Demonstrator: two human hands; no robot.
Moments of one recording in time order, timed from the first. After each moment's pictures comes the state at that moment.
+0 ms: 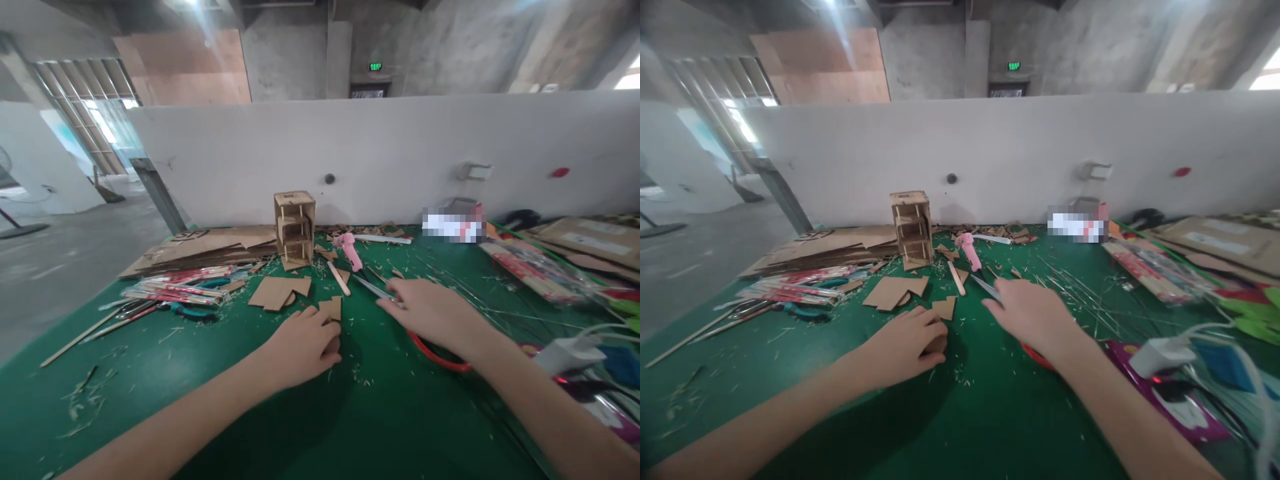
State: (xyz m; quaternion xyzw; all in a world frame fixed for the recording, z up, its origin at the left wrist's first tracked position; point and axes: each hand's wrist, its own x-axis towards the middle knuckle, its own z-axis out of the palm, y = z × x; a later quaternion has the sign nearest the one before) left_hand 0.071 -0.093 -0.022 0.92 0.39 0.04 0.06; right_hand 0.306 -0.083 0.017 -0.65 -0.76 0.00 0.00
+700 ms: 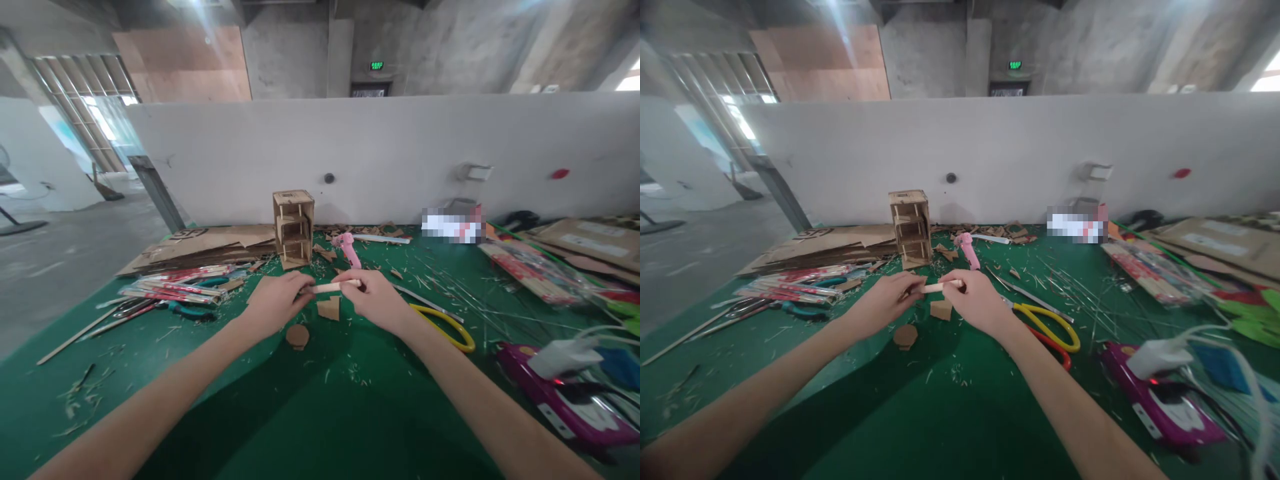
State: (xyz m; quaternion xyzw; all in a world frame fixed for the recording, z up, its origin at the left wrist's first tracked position) left_hand 0.038 -0.045 -0.014 0.89 0.43 0.17 0.04; right_hand 0.254 -0.056 -0.002 -0.50 -0.71 0.35 0.36
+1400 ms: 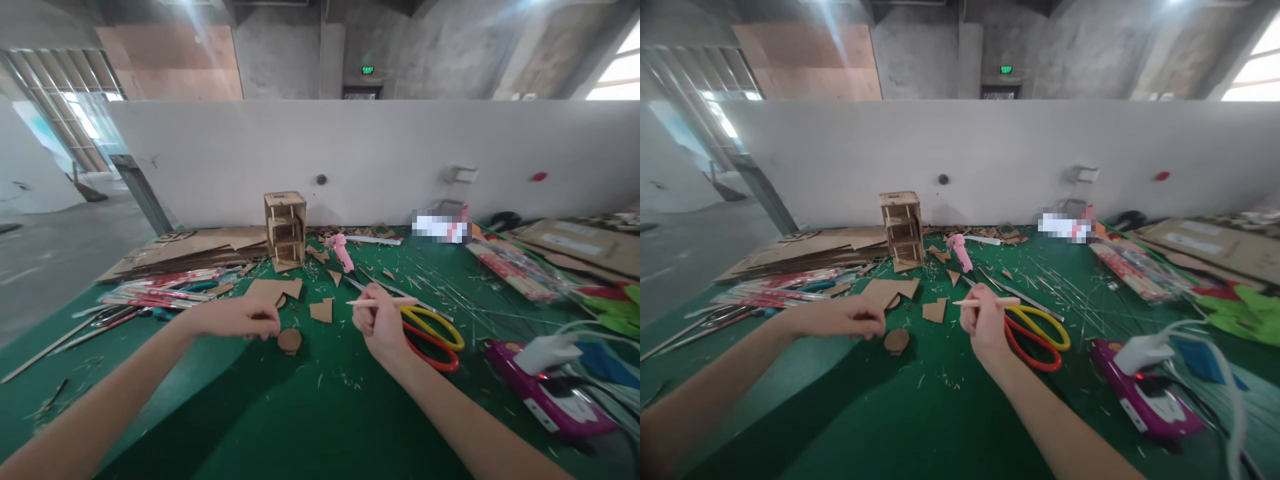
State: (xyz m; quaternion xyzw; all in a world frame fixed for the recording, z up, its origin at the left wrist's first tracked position) left_hand -0.001 -0.042 0.017 0.84 0.39 -0.06 0.38; right_hand 0.238 -0.065 -0.061 -0.35 -0.40 0.56 0.64
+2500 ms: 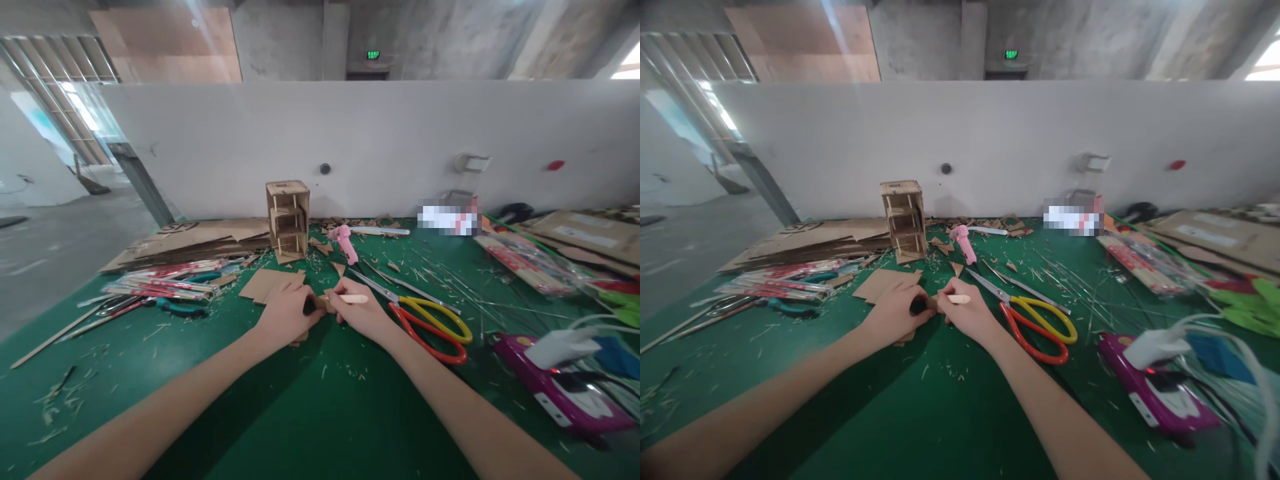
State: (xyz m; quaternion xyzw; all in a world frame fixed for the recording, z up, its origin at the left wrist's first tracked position) left_hand 0.063 -0.043 -0.062 0.84 0.51 0.18 0.06; right_hand 0.246 -0.043 -0.069 -0.52 -0.68 0.37 0.37
